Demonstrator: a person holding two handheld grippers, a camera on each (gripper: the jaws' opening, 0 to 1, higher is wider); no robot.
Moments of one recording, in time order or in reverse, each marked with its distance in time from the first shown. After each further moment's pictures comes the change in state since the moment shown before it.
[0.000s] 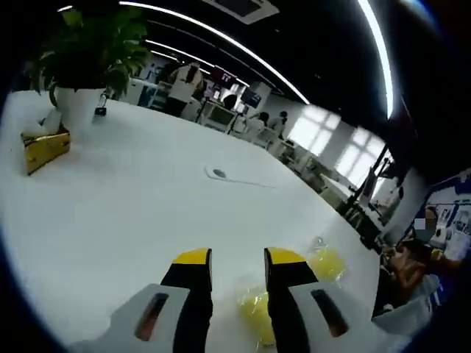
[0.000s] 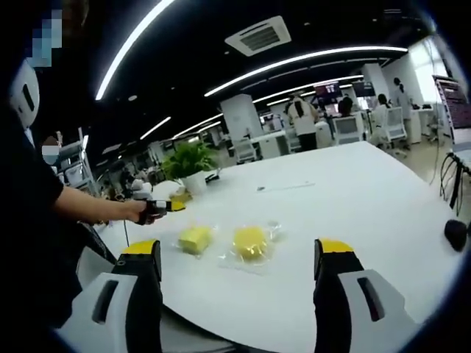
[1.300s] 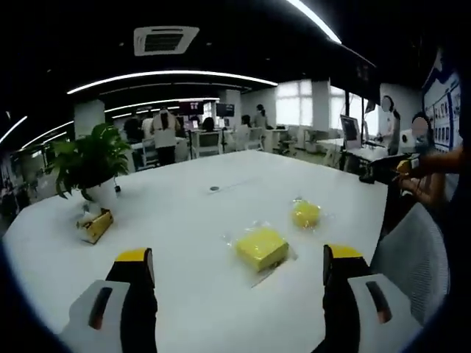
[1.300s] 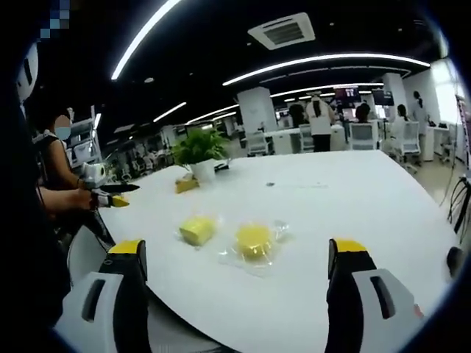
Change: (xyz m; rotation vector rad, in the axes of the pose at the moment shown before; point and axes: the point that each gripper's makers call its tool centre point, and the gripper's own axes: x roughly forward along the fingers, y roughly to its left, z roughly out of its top) left arm -0.166 -0.066 -0.030 0.352 -0.025 0.028; right arm 0.021 0.011 -0.008 -0.114 0.064 0.052
